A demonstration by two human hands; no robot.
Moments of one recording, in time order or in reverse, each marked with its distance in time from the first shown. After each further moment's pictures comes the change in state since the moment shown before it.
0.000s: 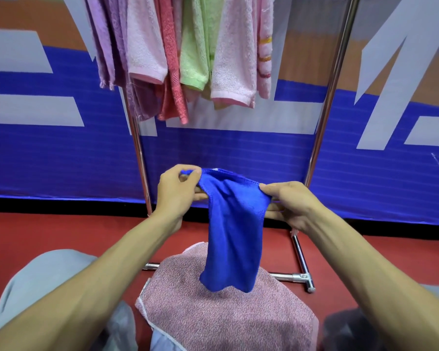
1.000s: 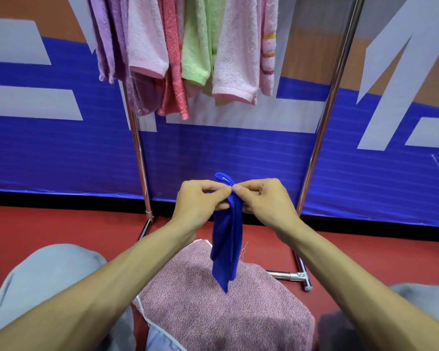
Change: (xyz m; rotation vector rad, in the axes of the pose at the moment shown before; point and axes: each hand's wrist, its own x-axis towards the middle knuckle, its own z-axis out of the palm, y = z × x) left_hand -0.027 -0.009 0.020 0.052 -0.203 -0.046; right_hand -0.005 0.018 0.034 -0.503 0.041 -0.448
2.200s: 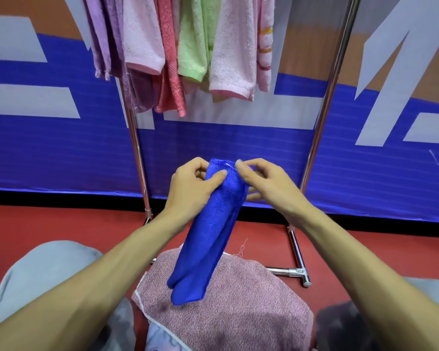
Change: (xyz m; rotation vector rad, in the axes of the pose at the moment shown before) left_hand 0.004 0.014 -0.009 0.216 0.068 0.238; right_hand 0.001 -0.014 -0.024 0.150 -0.134 -0.034
